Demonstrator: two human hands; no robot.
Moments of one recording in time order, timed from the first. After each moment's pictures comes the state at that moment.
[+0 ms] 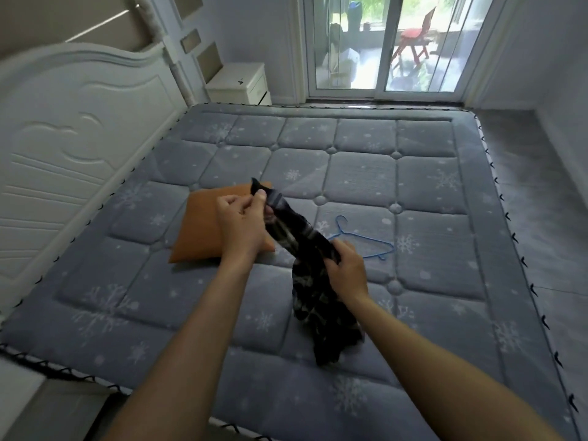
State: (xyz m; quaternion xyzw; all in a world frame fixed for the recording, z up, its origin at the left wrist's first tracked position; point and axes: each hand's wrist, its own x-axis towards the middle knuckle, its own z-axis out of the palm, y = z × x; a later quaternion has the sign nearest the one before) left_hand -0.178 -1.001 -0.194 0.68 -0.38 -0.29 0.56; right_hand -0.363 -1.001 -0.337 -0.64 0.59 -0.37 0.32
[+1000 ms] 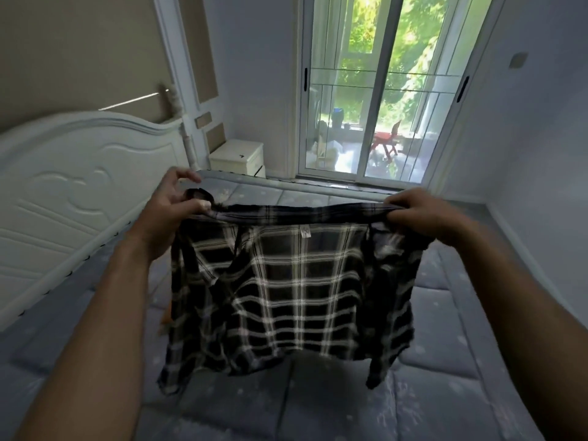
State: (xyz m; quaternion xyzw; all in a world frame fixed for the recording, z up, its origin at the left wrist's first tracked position) left_hand 0.028 -0.995 -0.051 0.49 -0.56 -0.40 0.54; right_hand -0.407 -1.065 -0.028 -0.77 0.55 -0.20 0.25
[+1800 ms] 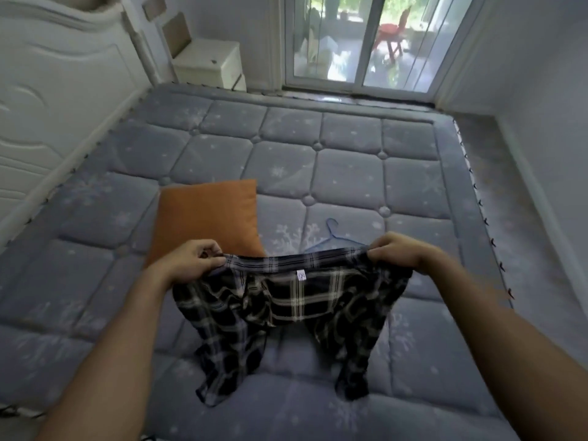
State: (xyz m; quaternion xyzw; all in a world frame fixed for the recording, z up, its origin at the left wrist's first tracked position) left_hand 0.021 -1.054 -0.267 0.67 -0.58 -0.45 0.11; right_hand -0.409 -1.107 -0.244 -0.64 0.63 0.03 0.45
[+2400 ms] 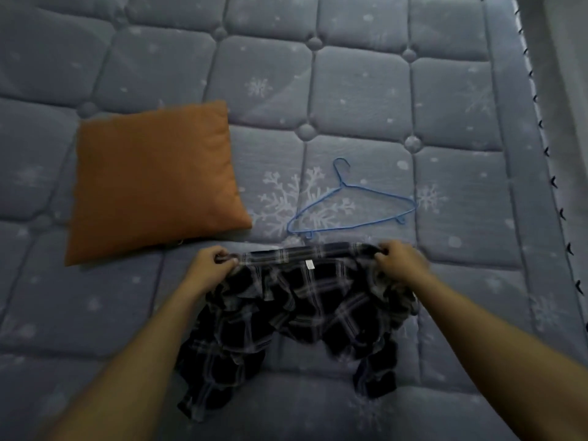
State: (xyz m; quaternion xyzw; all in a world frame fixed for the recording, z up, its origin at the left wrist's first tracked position) left_hand 0.001 -1.143 -0.566 0.74 -0.48 -0.46 0.08; right_hand -0.405 -1.163 -0.546 -0.57 0.74 0.15 0.32
